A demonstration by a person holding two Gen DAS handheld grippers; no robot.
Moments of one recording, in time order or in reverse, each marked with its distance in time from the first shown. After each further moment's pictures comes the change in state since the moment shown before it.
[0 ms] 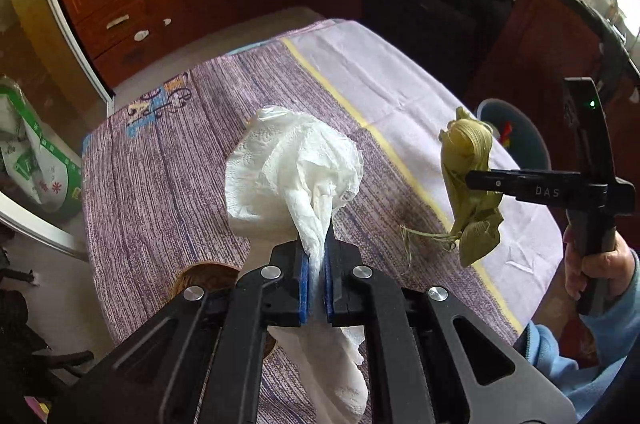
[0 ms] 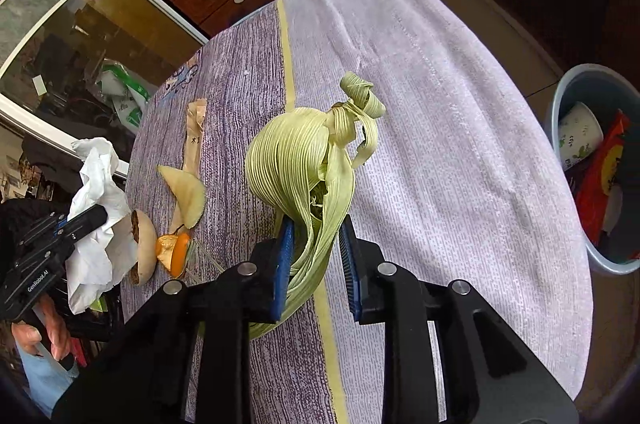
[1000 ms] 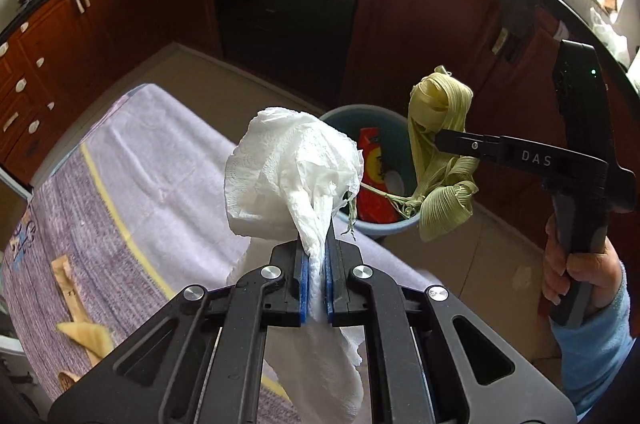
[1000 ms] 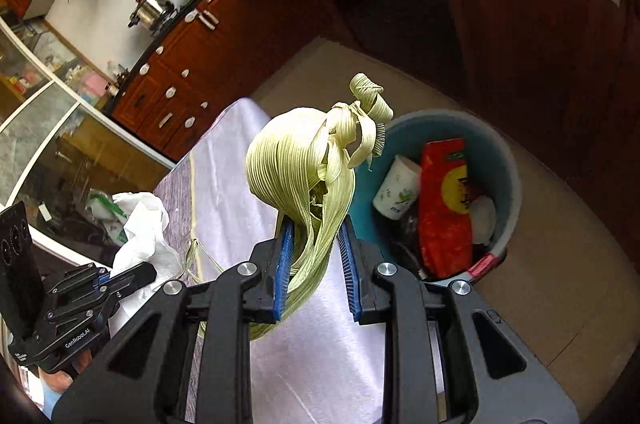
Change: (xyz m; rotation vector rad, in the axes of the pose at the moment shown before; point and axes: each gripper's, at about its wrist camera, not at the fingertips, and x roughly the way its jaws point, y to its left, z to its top) left arm 0.046 -0.261 0.073 0.314 0.001 -0.225; right arm -0.176 -0.190 -0.024 0.272 -0.359 -0.063
